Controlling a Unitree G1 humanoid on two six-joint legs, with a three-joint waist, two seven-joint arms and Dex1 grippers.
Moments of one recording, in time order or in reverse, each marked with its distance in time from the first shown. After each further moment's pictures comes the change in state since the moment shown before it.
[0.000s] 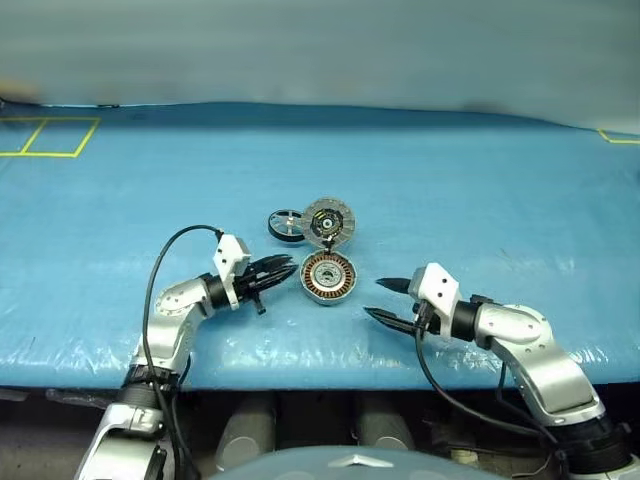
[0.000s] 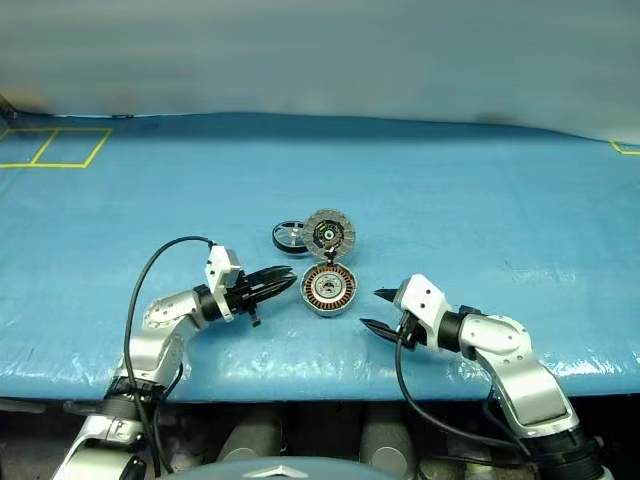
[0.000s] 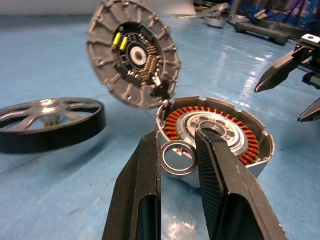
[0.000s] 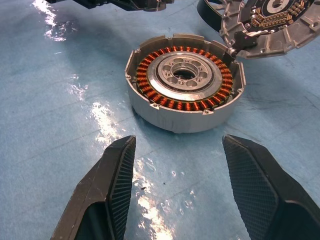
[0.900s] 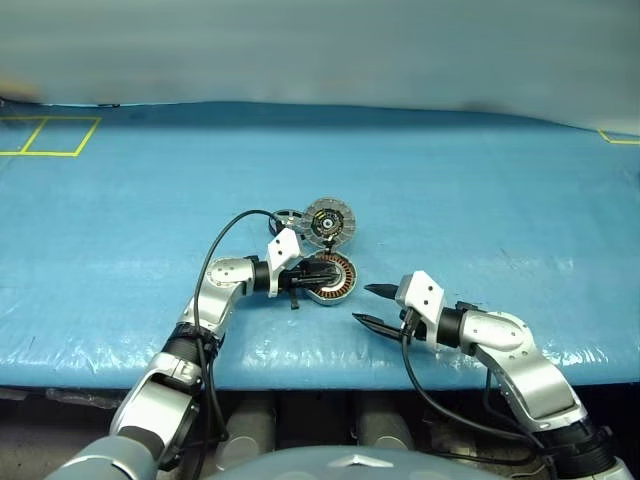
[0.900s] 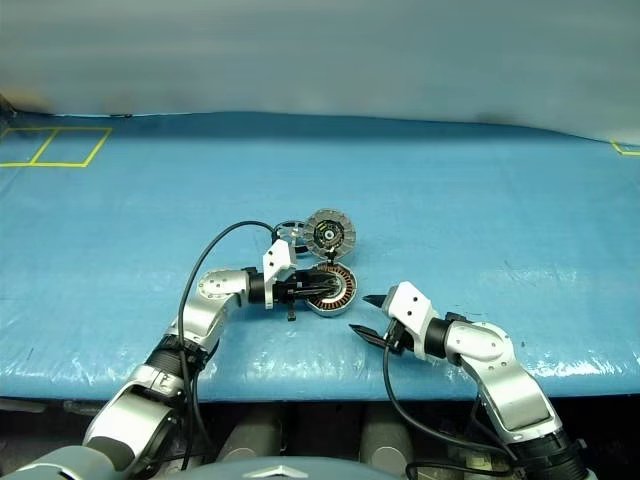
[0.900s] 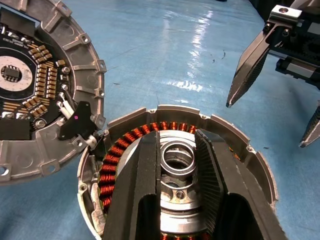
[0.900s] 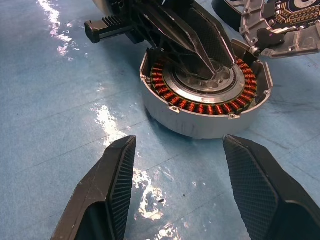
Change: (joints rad) left arm -0.223 -0.098 -0.146 0.266 0.158 -0.077 -0.078; right arm 0.010 0.018 0.057 0.011 -0.028 -0.028 -0.041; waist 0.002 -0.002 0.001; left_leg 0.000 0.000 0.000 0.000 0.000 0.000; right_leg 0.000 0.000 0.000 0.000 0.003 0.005
